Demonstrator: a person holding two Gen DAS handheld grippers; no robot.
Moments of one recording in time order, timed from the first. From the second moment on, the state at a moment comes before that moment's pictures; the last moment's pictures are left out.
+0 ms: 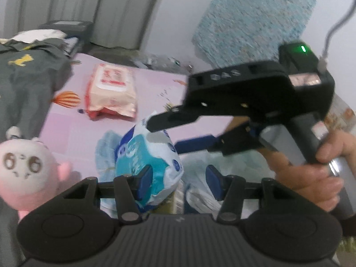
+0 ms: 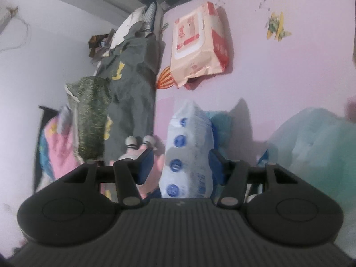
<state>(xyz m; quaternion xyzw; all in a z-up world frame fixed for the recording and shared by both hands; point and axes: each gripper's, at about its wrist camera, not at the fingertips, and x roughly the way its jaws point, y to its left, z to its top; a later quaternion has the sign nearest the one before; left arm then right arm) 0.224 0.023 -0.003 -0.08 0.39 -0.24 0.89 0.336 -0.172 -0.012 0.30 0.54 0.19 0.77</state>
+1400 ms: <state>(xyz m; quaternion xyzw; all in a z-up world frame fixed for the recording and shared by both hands) 0.302 0.032 -0.028 -0.19 0.55 -0.20 0.79 0.349 -0.199 -0.046 0.30 0.56 0.17 0.76</state>
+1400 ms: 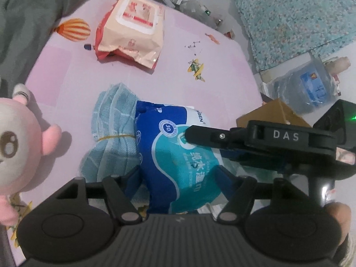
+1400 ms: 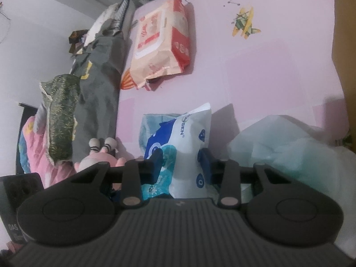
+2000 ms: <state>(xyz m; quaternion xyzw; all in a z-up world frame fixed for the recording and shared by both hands) 0.224 -0.056 0.102 -0.11 0.46 -0.27 0.84 0.275 -0.284 0.063 0.34 0.44 0.22 0.80</state>
